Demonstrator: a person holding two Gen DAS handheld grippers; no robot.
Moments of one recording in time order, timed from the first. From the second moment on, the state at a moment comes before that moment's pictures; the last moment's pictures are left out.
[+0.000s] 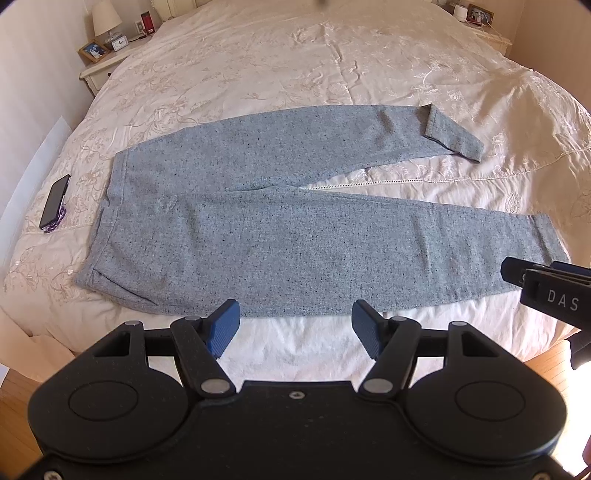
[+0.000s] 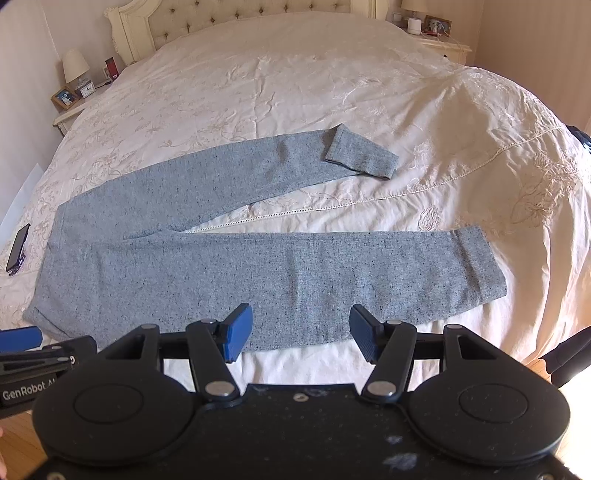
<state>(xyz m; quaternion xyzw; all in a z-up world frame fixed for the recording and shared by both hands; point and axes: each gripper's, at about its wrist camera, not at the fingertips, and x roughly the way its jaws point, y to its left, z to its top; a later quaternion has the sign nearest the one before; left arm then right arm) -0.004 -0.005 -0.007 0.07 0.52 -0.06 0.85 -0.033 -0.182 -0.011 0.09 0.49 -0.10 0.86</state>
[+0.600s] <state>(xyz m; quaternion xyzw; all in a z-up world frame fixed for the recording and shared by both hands) -0.003 -0.004 -0.008 0.07 0.52 -0.06 0.85 -0.031 -0.178 -0.009 0.09 0.49 -0.10 0.86</state>
